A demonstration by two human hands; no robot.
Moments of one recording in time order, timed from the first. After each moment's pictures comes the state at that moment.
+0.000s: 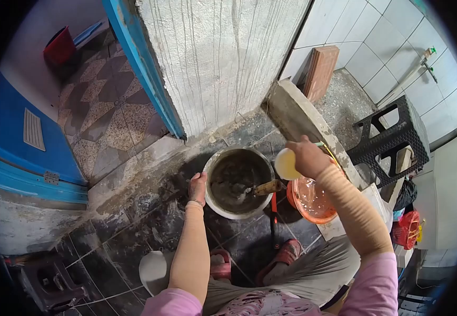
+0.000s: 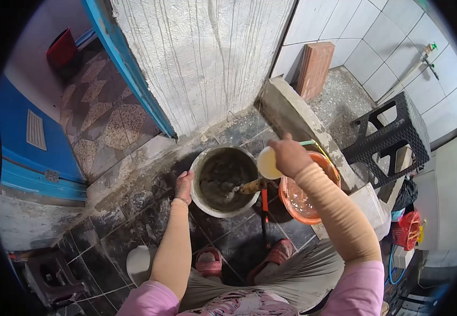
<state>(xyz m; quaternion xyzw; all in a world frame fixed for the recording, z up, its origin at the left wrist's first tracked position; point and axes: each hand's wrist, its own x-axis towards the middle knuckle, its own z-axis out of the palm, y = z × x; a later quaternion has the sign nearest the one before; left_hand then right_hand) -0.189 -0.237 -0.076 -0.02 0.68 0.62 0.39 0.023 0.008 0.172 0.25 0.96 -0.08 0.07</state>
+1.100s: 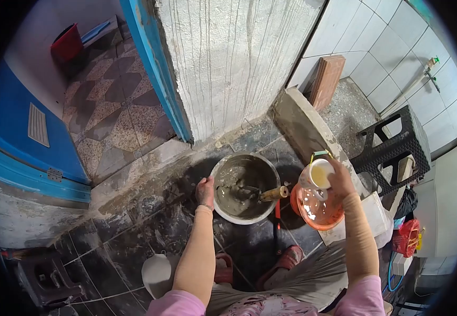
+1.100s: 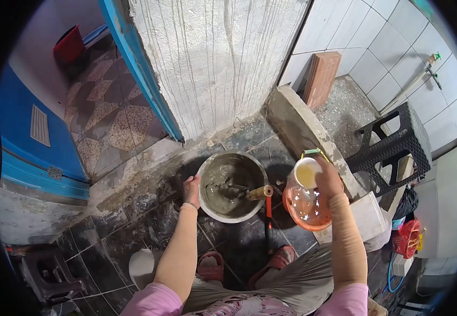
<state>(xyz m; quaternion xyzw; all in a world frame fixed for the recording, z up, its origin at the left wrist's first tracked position) -0.174 -0.232 -0.041 -0.06 0.70 0.62 0.34 0.126 0.048 0.124 0.40 0.87 -0.26 -0.13</state>
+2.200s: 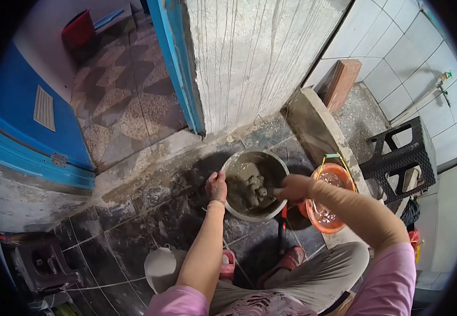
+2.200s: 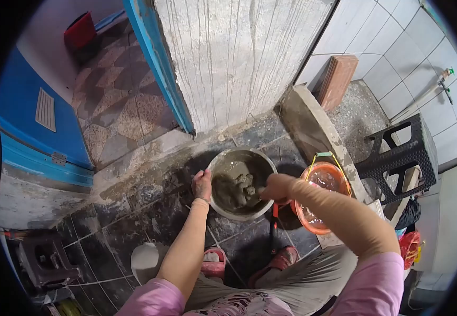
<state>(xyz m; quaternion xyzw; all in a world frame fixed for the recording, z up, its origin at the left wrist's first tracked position) -0.172 -0.223 -0.084 0.03 0.83 0.55 0.14 -0.019 -0.035 0.116 0.27 0.82 -0.32 0.39</state>
